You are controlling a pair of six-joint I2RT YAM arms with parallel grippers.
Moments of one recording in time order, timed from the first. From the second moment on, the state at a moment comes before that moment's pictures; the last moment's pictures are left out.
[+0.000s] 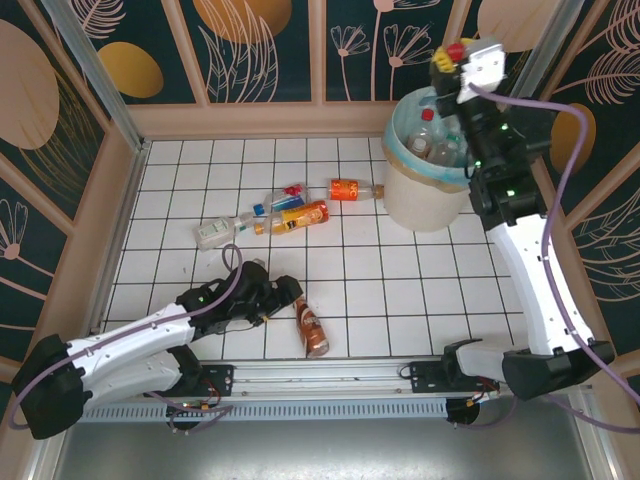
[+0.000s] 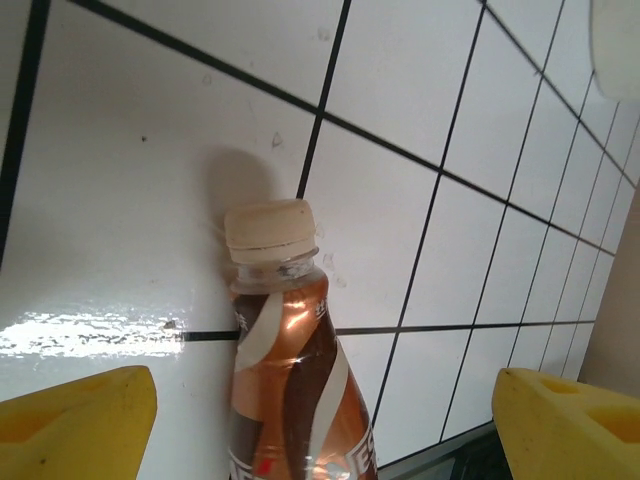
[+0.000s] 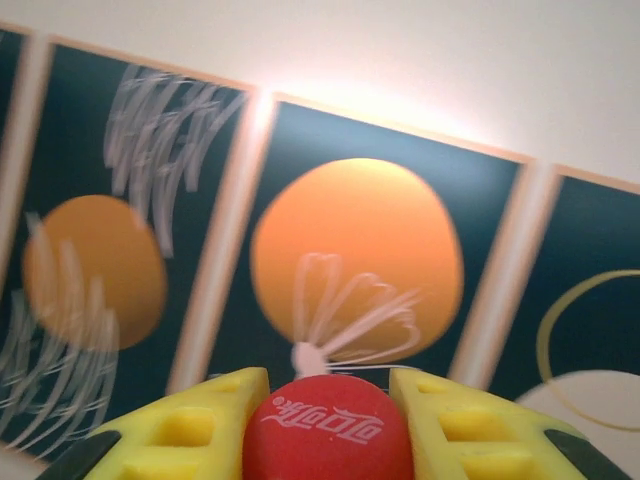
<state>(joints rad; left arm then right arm) -0.89 0.97 0.48 -0.32 0.07 -1.33 0.24 1.25 1.55 0.09 -0.05 -0.30</state>
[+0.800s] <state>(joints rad) -0.89 1.01 0.57 -0.34 0.02 -1.27 -0.02 1.41 1.26 0.23 -0.20 -0.05</state>
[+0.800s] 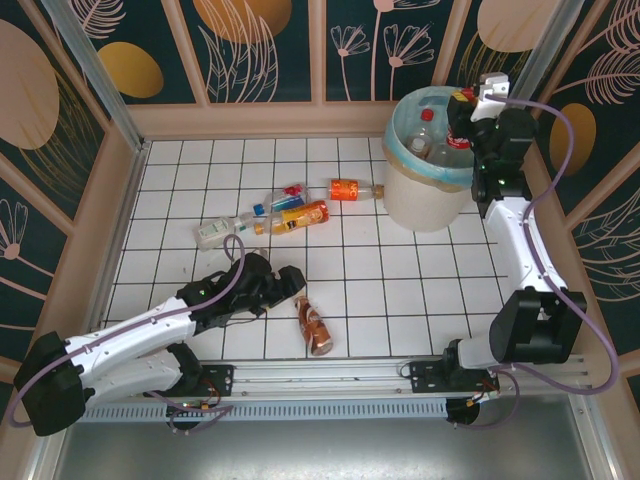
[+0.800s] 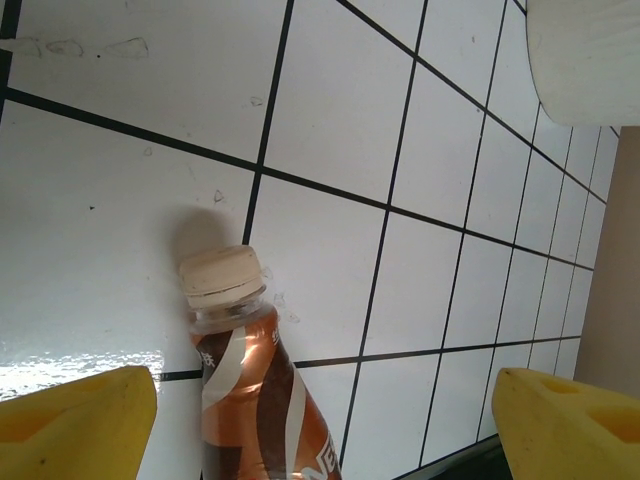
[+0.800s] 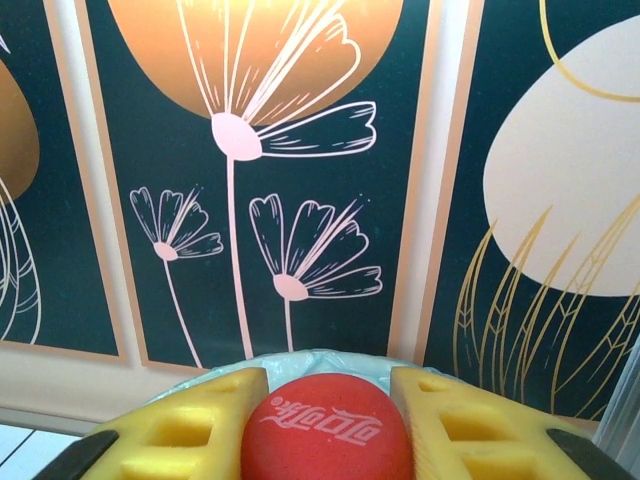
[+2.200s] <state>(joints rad) -0.89 1.03 0.55 -0.34 0.01 -1.26 -0.07 1.59 1.31 -0.05 -0.11 -0.10</state>
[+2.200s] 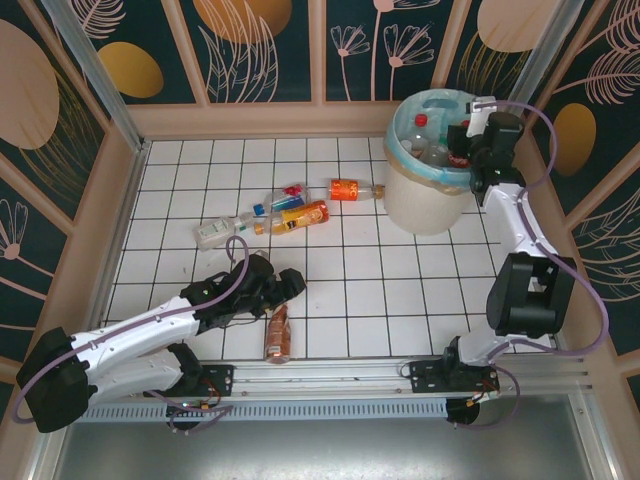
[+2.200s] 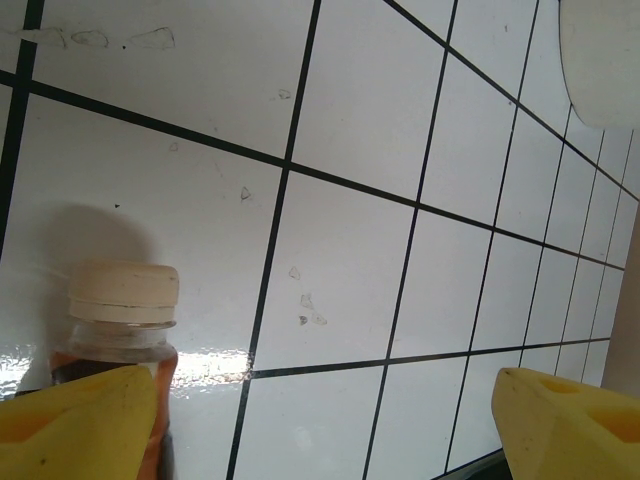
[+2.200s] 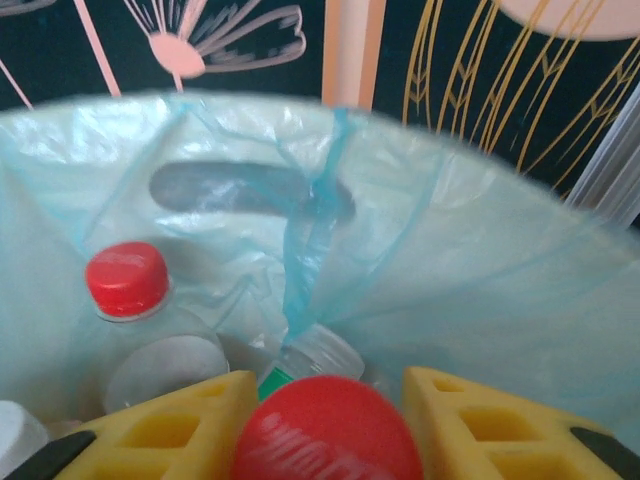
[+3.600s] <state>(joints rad) -0.89 0.92 0.57 -0.71 -0.09 -1.11 0.89 1.34 1.00 -0.39 -0.09 0.52</state>
